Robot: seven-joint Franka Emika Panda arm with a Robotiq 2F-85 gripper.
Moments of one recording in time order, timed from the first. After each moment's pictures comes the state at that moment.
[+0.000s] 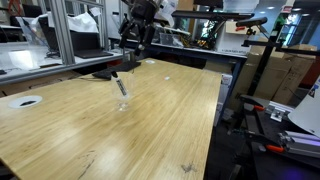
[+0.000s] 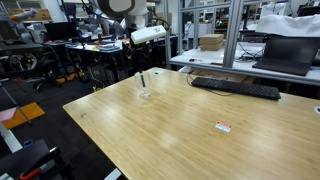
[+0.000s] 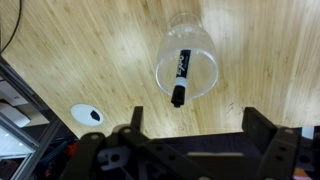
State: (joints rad) arm 0.11 0.32 0.11 -2.02 0.49 2.59 -1.51
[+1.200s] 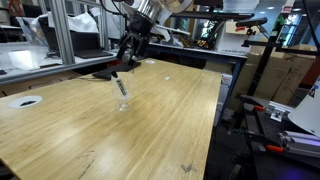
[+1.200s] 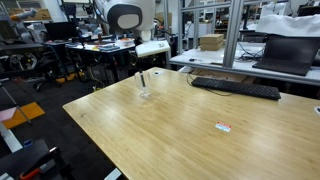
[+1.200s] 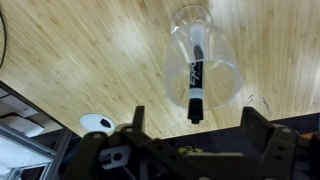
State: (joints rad) arm -0.06 0.44 0.28 -1.98 0.57 2.67 -1.50
